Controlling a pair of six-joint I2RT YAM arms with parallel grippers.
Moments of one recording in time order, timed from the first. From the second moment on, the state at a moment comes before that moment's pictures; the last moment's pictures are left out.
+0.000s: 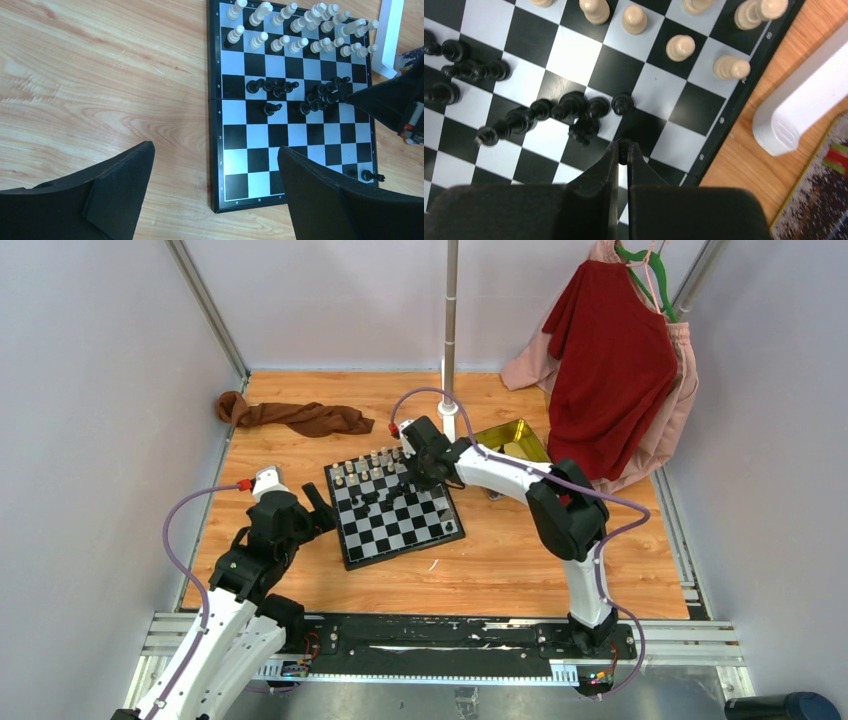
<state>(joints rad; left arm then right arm) -0.34 0.53 0.56 -0.64 -0.34 -0.61 0.78 2.04 1.53 -0.40 0.01 0.06</state>
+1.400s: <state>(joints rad) -0.34 0.54 0.56 -0.64 -0.34 -0.61 0.80 1.78 1.16 -0.36 0.08 0.14</state>
